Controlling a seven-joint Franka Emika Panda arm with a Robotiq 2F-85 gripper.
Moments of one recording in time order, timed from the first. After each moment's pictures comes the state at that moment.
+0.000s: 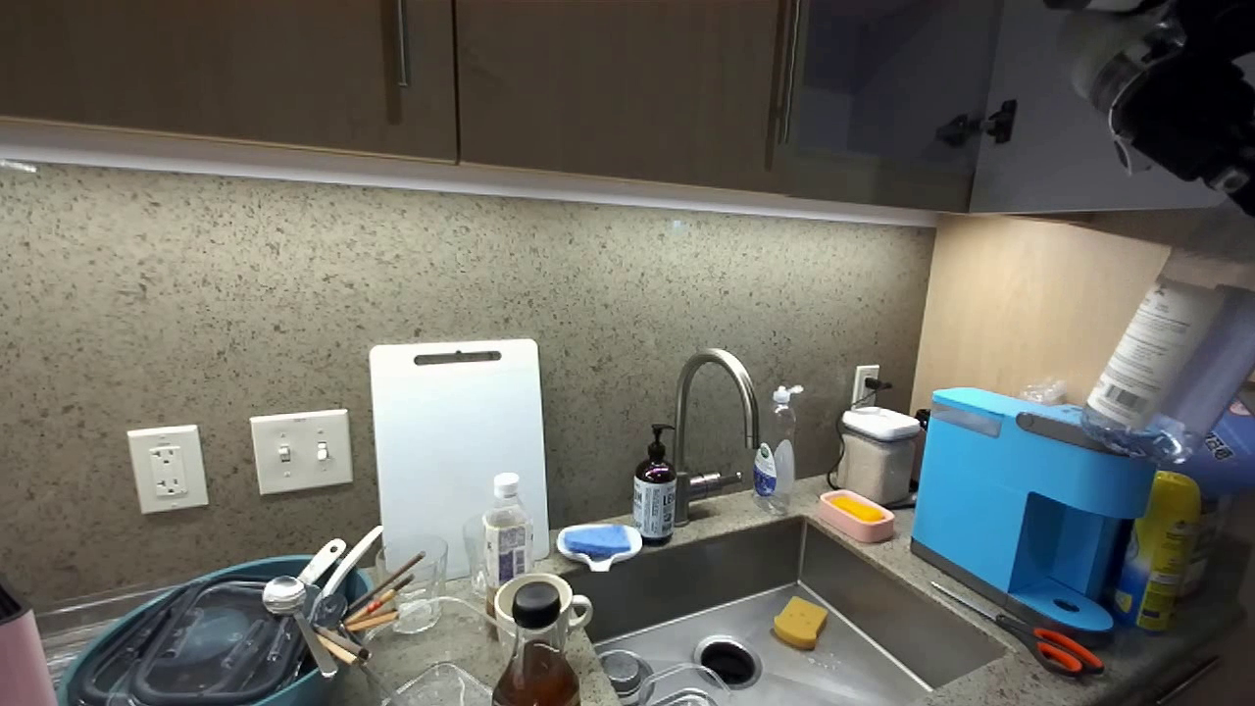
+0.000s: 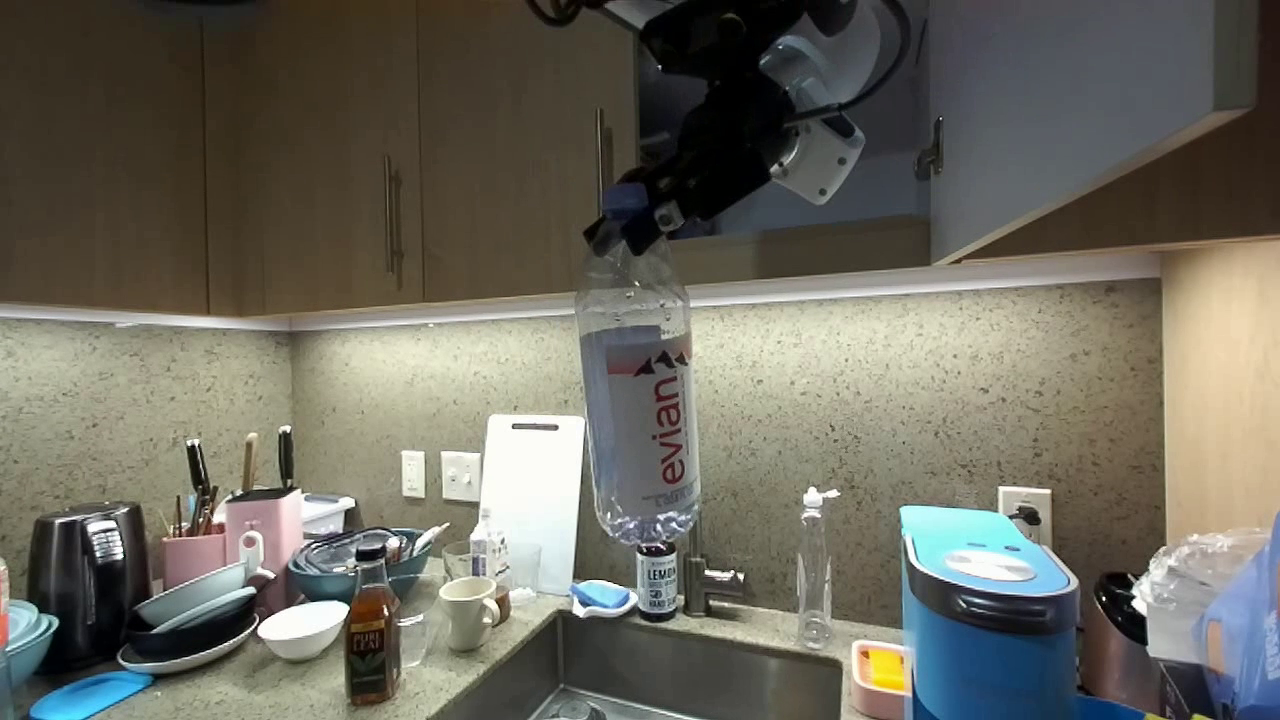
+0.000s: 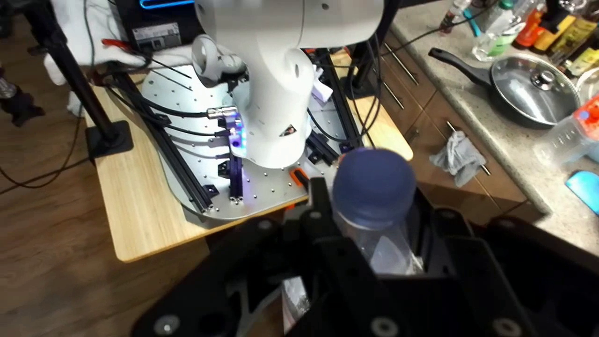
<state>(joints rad) -0.23 0.15 -0.27 -1.39 0.11 0.66 -0.07</state>
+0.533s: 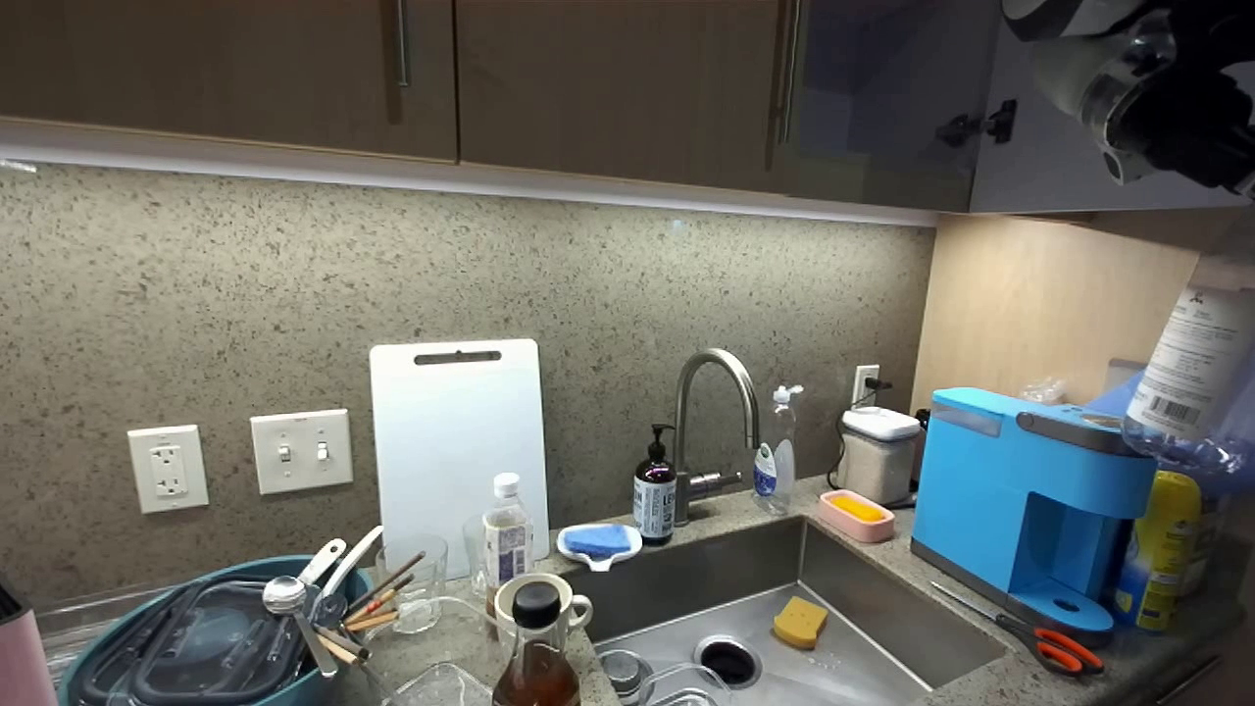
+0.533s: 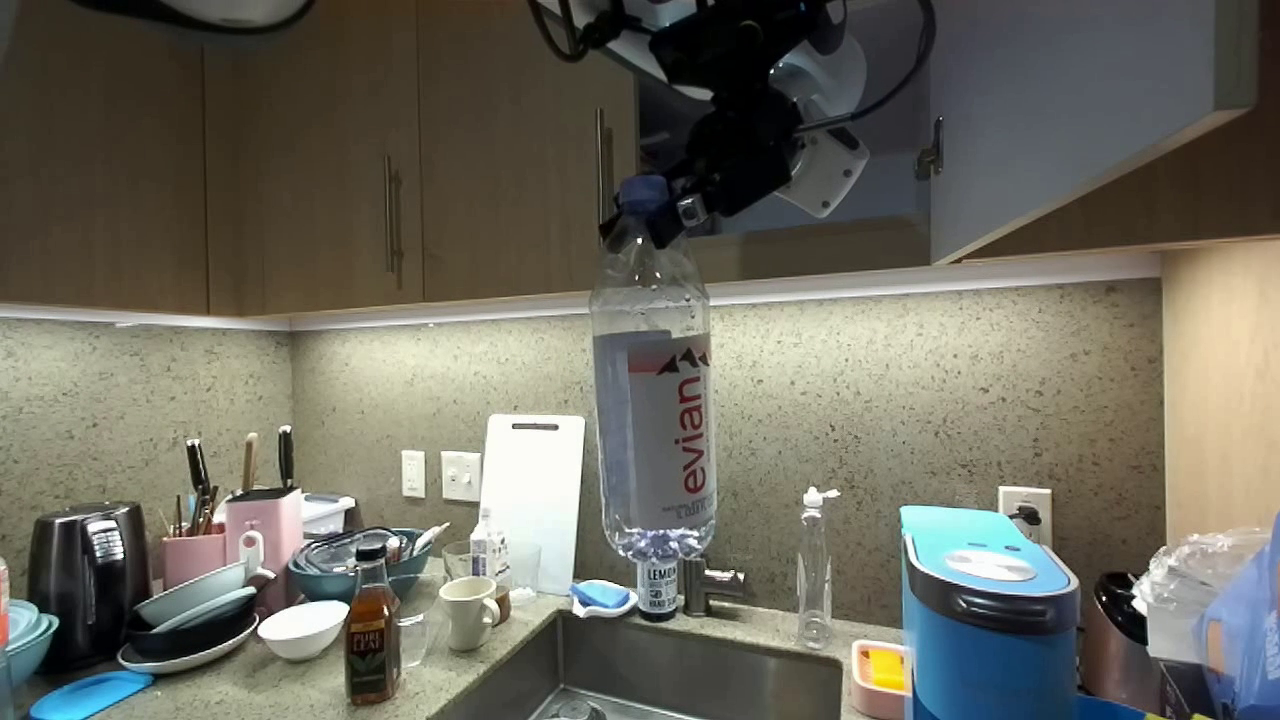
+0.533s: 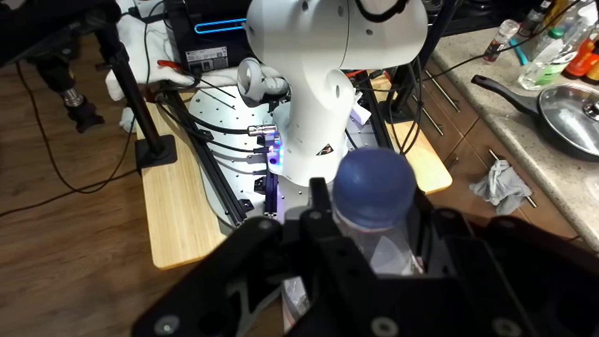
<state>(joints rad) -0.23 0.19 -0.24 -1.35 -0.03 0.61 -0.18</state>
